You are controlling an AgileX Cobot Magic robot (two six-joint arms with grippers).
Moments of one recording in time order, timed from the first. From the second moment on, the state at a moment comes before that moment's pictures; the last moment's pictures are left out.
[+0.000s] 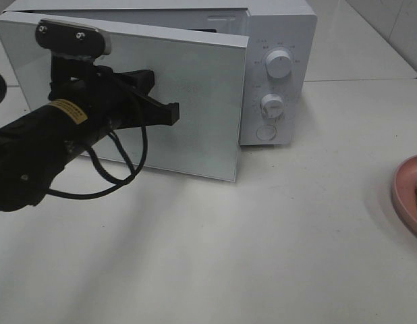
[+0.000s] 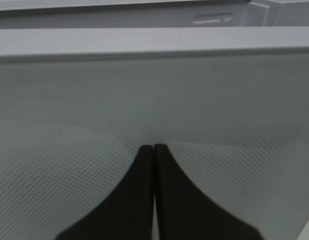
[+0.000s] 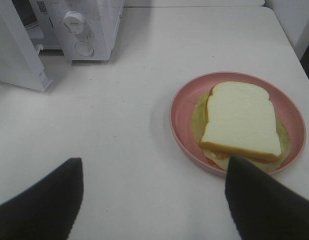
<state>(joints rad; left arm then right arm) -0.70 1.80 -0.71 -0.30 -0.88 0.13 0.08 0.00 -0.51 -0.03 1.05 0.05</state>
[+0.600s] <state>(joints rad) -0.74 1.96 -0.98 -0.46 -0.79 0.25 0.08 0.00 -0.51 -0.03 1.05 0.05</state>
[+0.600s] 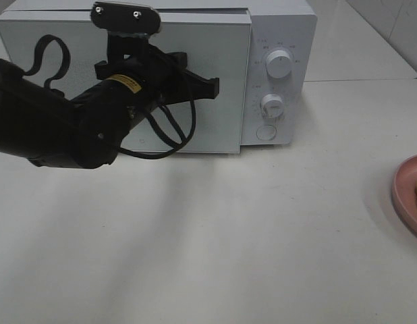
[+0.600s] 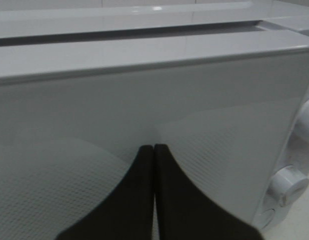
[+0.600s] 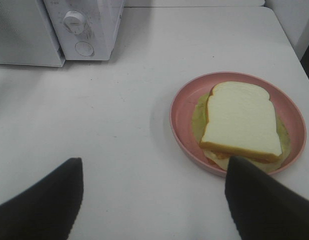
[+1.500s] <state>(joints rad) -0.76 2.06 -1.18 -0.51 -0.65 0.34 0.08 0.00 -0.51 -0.03 1.05 0.05</state>
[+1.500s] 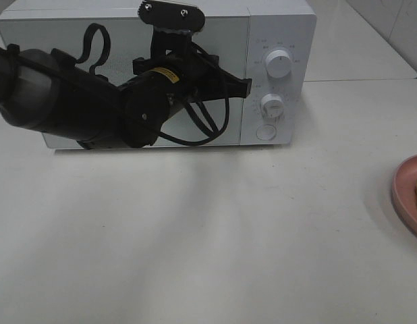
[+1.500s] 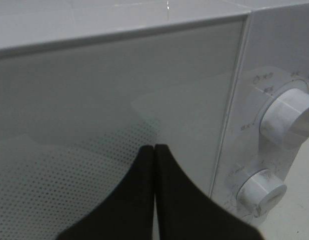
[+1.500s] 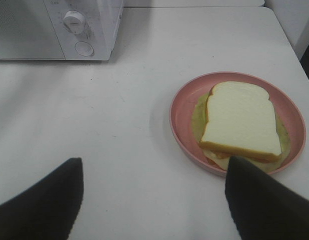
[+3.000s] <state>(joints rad) -0.82 1.73 -0.84 -0.54 -0.13 0.34 0.08 0.00 -0.51 -0.03 1.05 0.05</state>
